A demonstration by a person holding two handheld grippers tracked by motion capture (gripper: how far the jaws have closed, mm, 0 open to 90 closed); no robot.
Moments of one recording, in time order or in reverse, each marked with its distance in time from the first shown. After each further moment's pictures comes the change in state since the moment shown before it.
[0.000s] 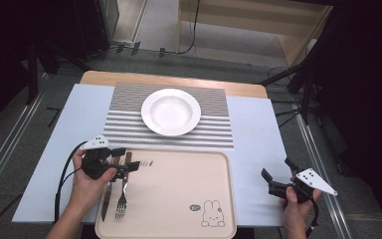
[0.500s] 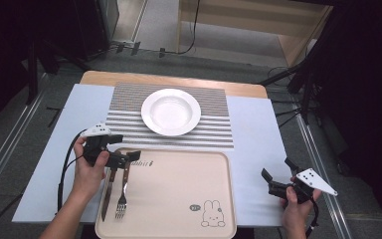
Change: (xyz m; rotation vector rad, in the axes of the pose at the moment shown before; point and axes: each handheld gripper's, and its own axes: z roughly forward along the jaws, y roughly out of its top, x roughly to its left) left arm 0.008 0.029 0.001 -0.045 0.012 0.010; right arm 0.000 0.000 0.000 -0.005 0.002 0.003
